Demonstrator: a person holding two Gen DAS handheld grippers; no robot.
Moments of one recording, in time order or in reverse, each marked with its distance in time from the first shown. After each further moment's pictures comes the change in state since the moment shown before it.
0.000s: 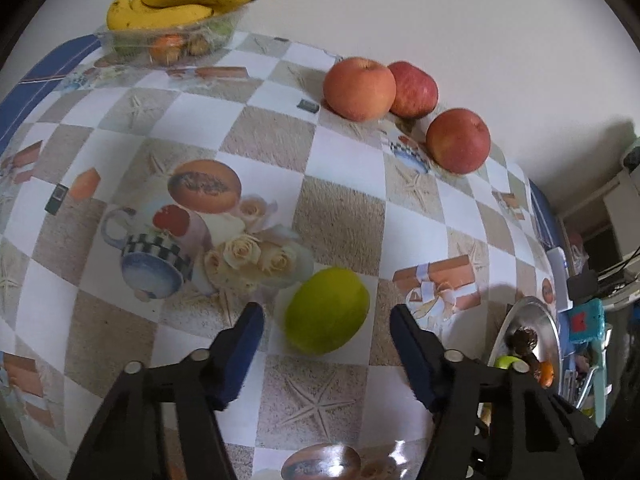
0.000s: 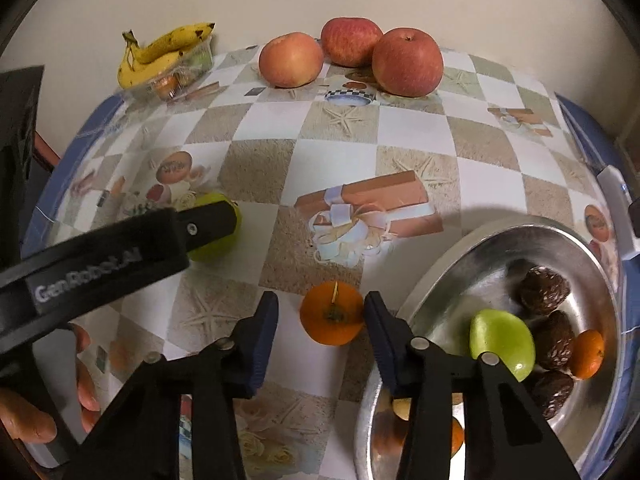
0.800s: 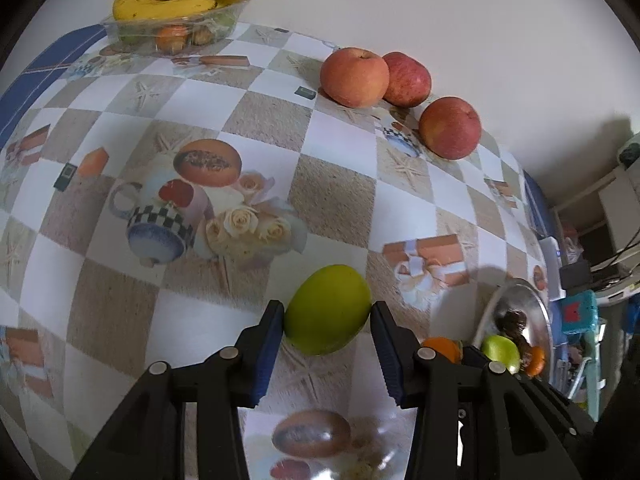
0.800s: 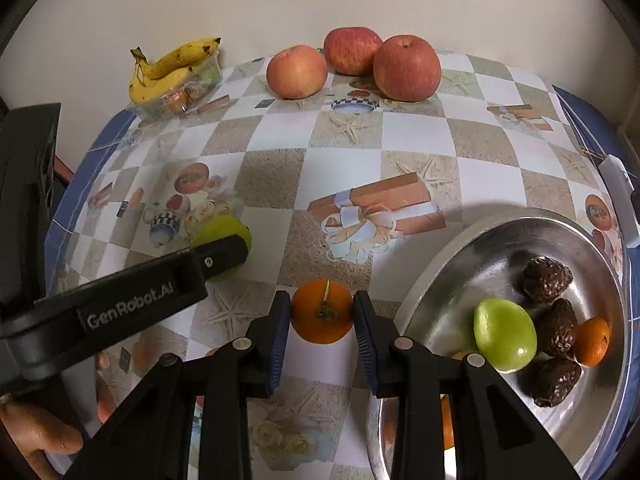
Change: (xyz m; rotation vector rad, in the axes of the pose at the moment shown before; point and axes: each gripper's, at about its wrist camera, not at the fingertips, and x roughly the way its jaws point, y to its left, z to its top) left arm -0.017 -0.003 -0.014 -0.025 0.033 -0.025; right arm -0.018 -0.005 -0.006 0.064 -0.026 0.087
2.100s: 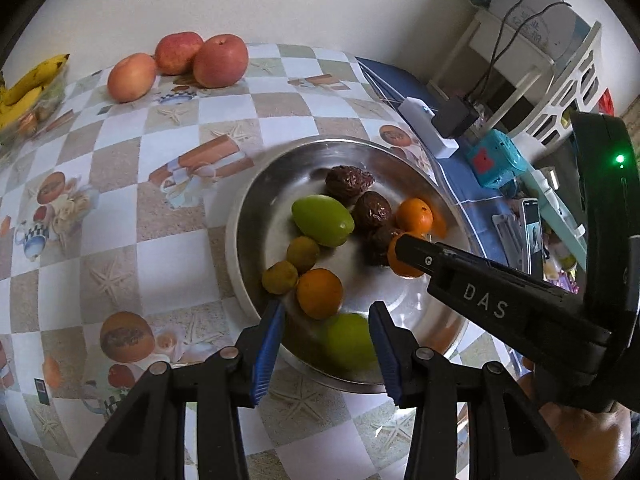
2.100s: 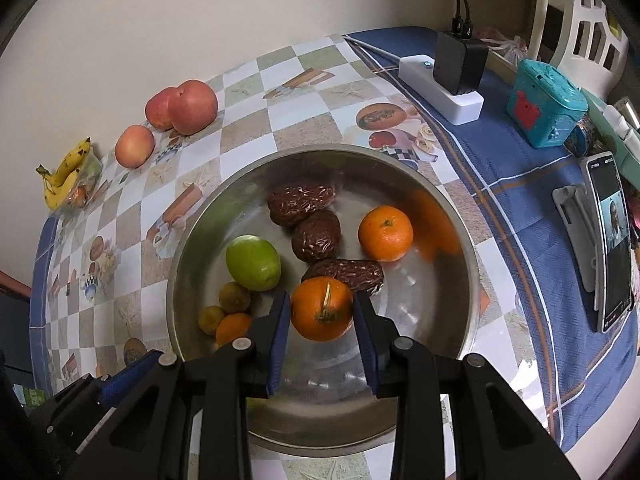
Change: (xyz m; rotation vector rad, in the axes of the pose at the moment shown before) left arm -0.019 -0.151 -0.110 0.448 0.103 -0.128; right arm -0.074 -0.136 -0.062 0.412 -0.054 -0.172
